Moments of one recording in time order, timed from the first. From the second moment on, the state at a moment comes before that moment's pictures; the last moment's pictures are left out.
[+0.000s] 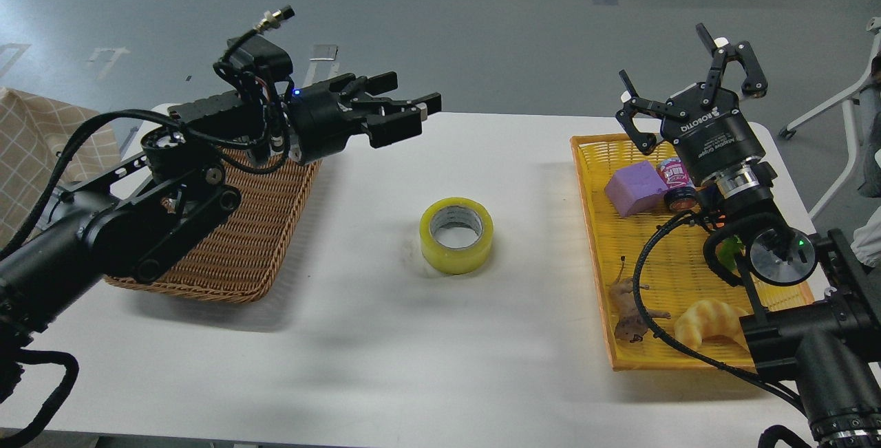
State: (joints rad) left arm -0.74 0.45 -0.77 -1.26 2.03 -0.24 -0.32; right arm 0.44 -0.04 1.52 1.04 -0.26 0.49 -0.13
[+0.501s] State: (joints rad) left arm -0.86 0.43 -0.51 -1.21 2.09 -0.33 -0.18; right arm 0.42 -0.04 1.53 1.03 -0.26 0.49 -0.12
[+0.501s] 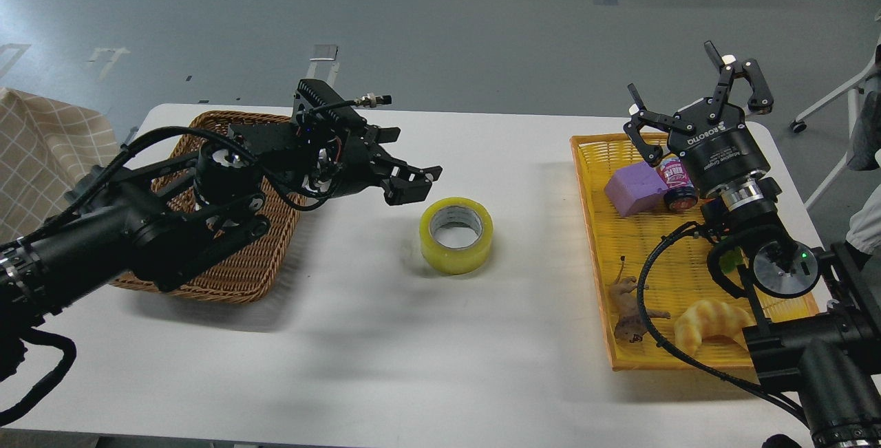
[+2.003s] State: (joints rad) left arm -0.80 0.20 -0.51 -1.08 1.97 -0.44 0.10; right arm 0.41 -0.04 1.53 1.03 -0.26 0.49 -0.12
